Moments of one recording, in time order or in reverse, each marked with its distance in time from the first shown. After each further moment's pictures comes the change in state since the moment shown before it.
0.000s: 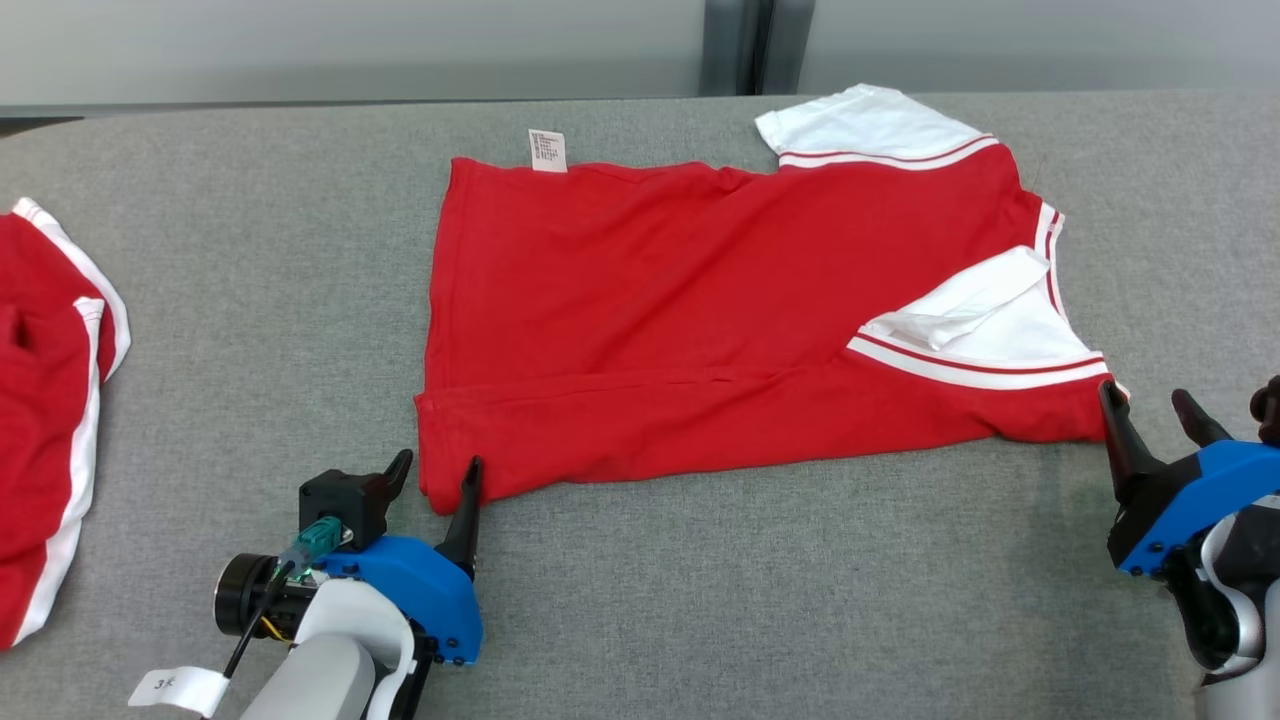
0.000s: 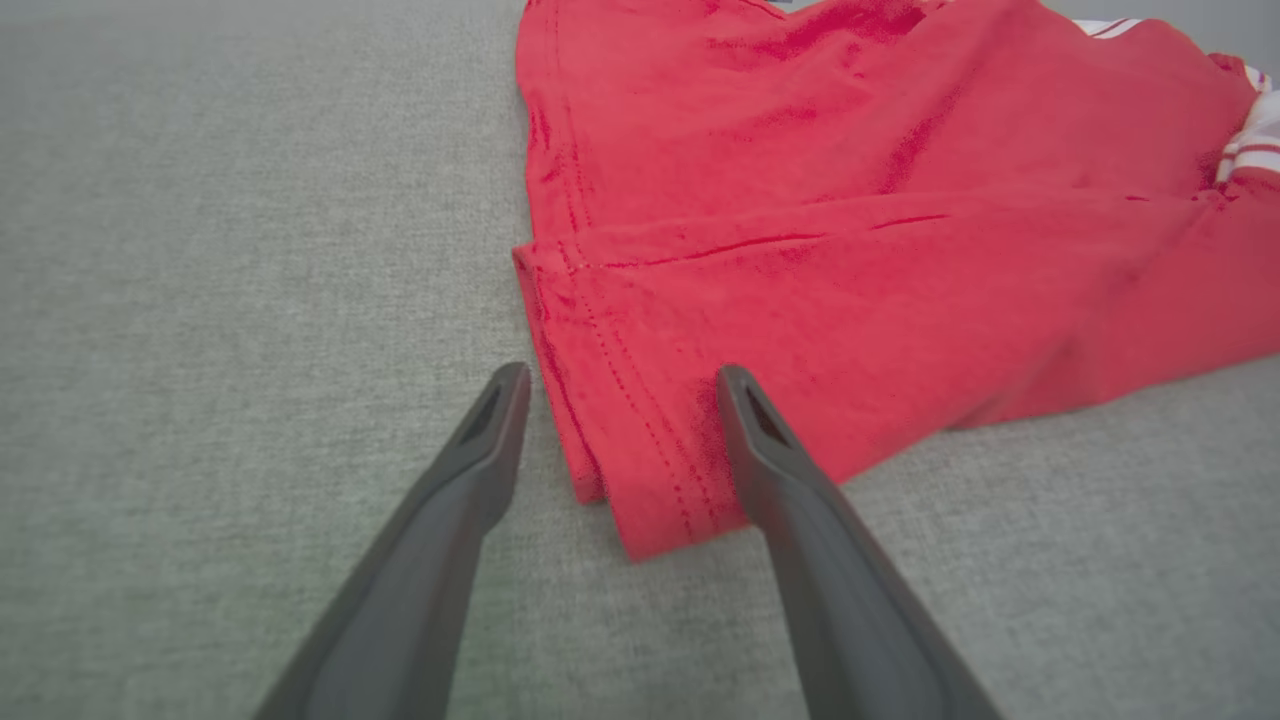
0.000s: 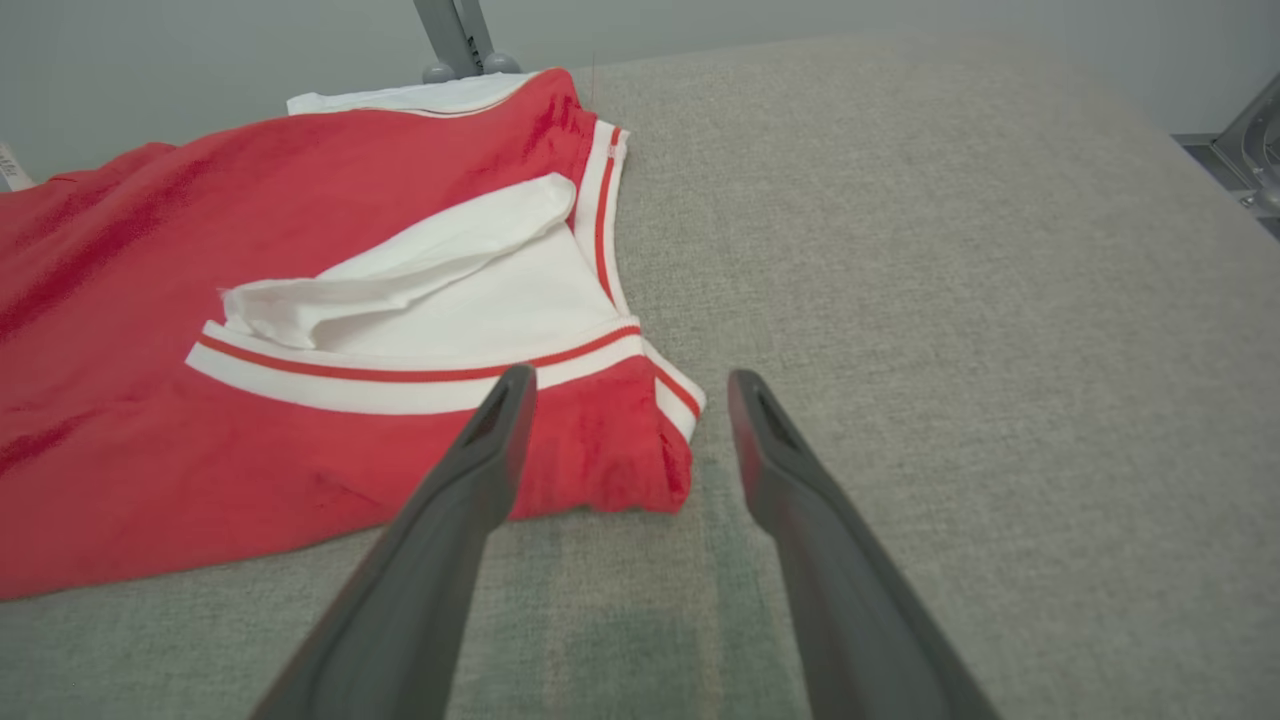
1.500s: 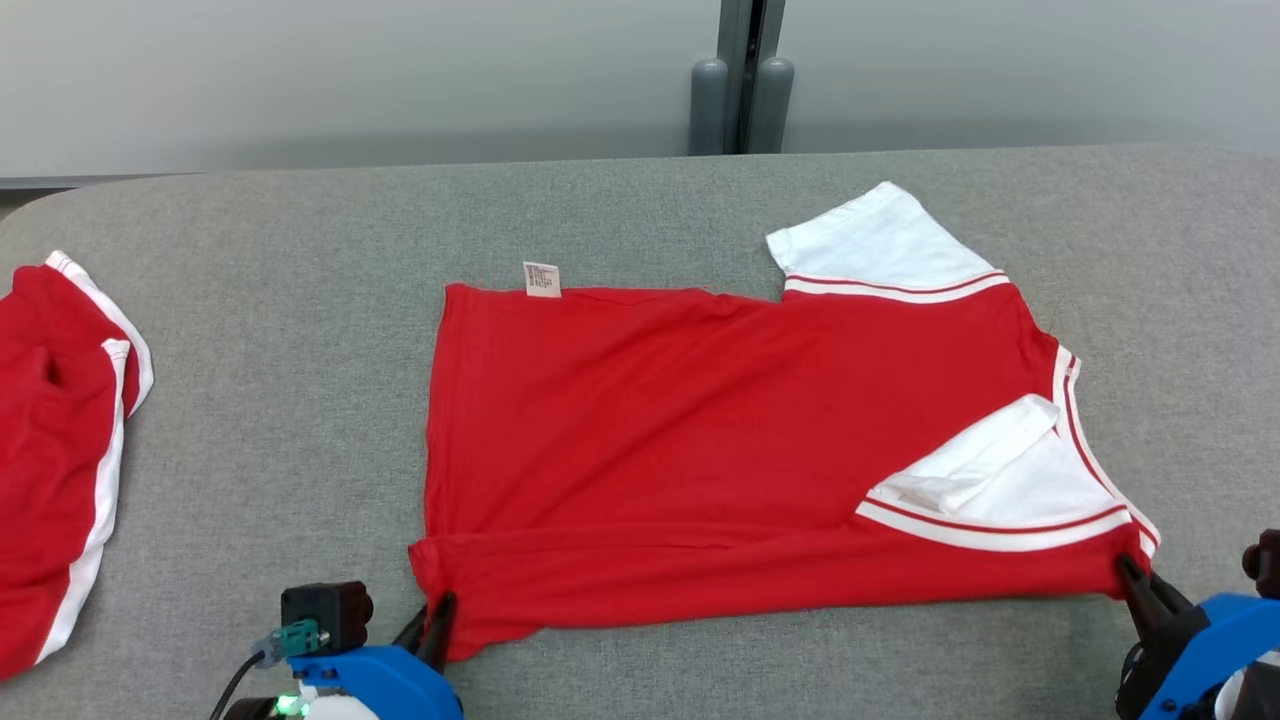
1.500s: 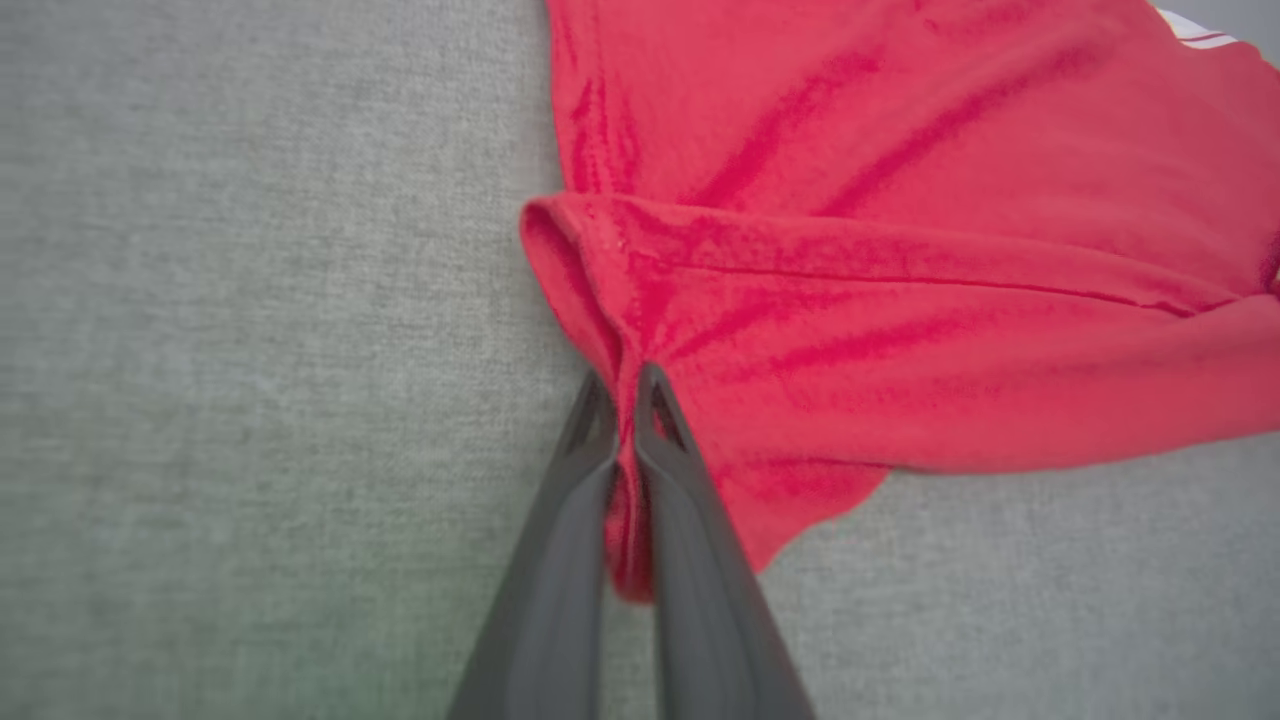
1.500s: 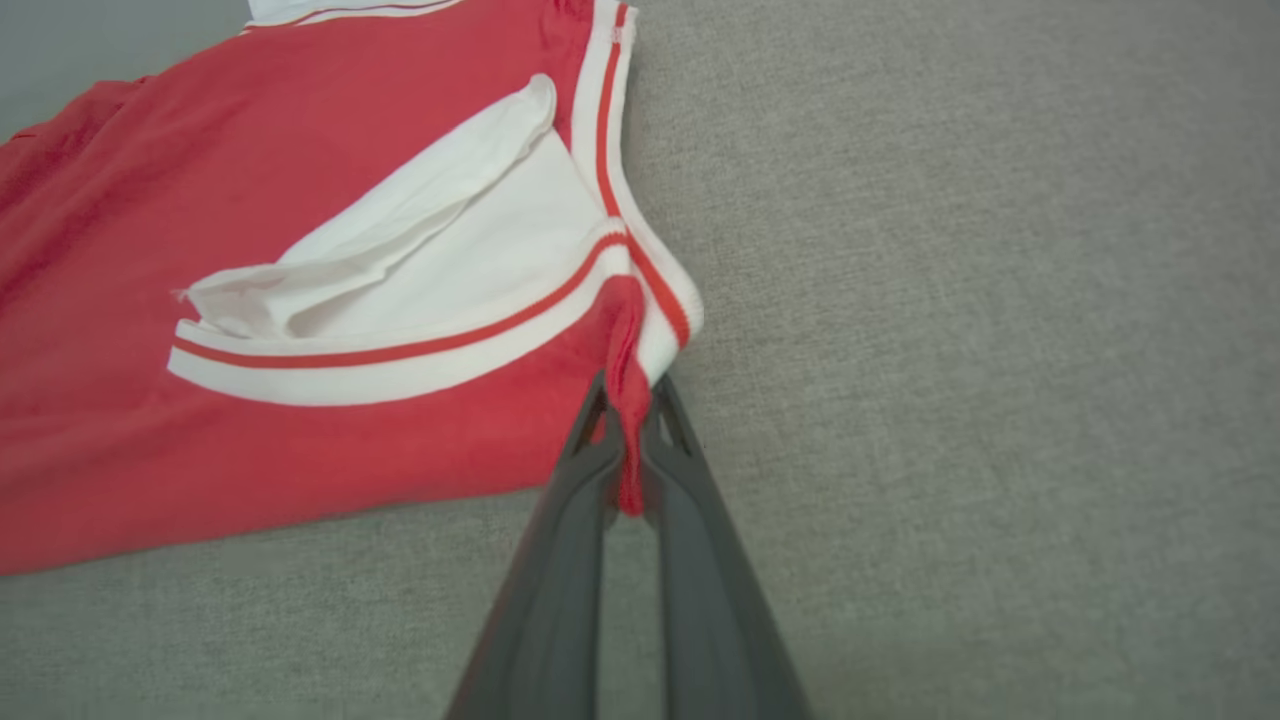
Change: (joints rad) left arm 0.200 0.034 0.019 -0.120 -0.157 0.033 0.163; right arm 0.271 0.074 -0.043 -0.177 0.061 0.000 0.161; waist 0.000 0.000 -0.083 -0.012
